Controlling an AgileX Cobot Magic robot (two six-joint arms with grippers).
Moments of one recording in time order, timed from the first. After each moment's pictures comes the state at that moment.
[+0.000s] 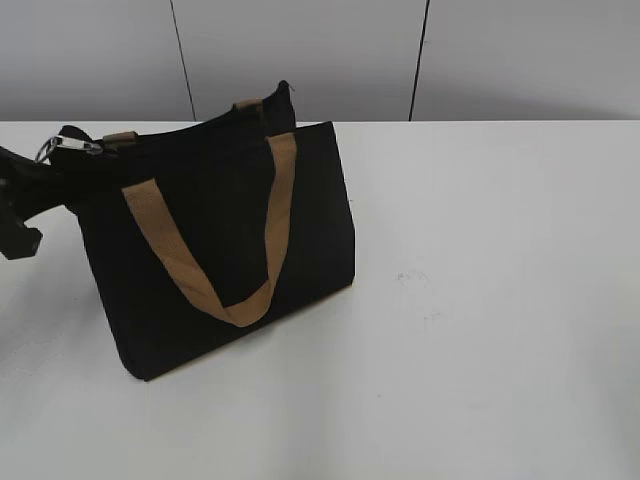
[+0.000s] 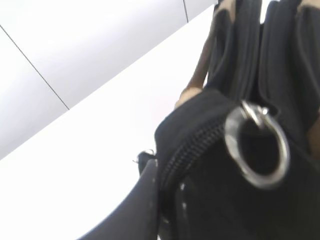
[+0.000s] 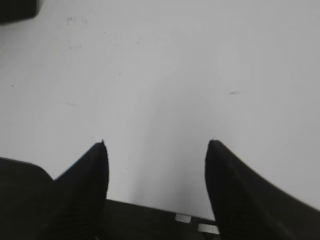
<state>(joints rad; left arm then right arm) 0.02 1.42 -0.58 -1.73 0.51 2.45 -0.05 0.23 -0.52 0.16 1.09 -0.30</state>
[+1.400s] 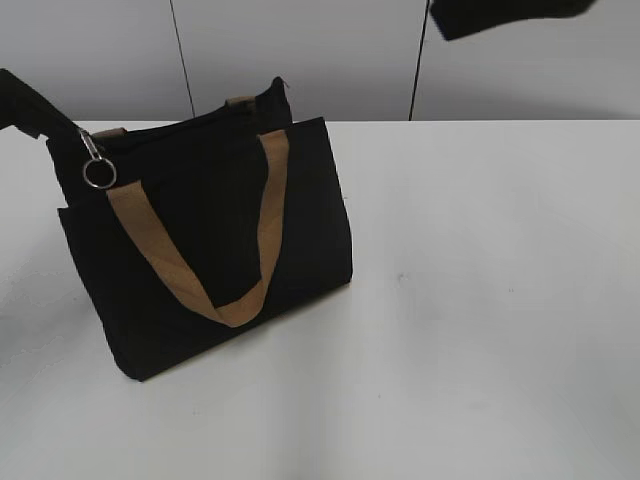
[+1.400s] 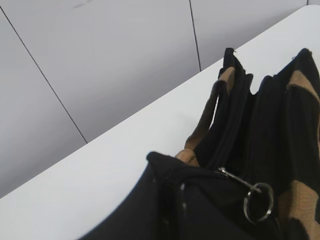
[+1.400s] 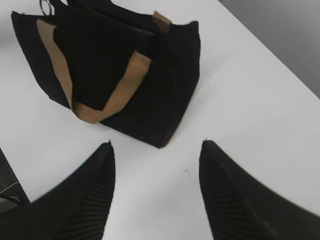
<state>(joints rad) 0.02 1.11 -0.58 -1.72 0.49 2.31 0.39 1.31 -1.34 0.42 0.94 -0.67</state>
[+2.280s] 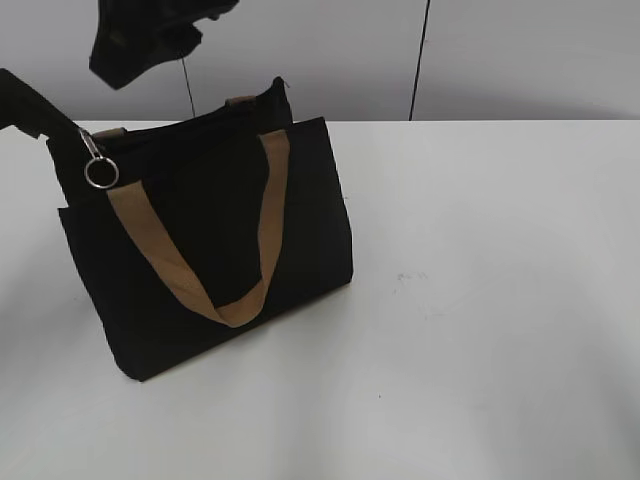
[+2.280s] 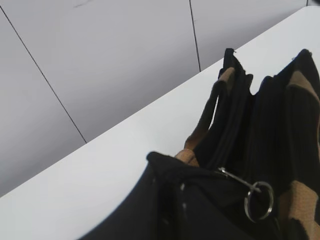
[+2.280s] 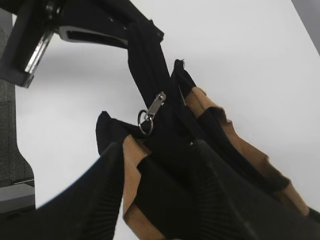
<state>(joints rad) 0.02 1.11 -0.58 -1.72 0.49 2.30 0.71 1.96 -1.99 0.50 1.03 -0.77</state>
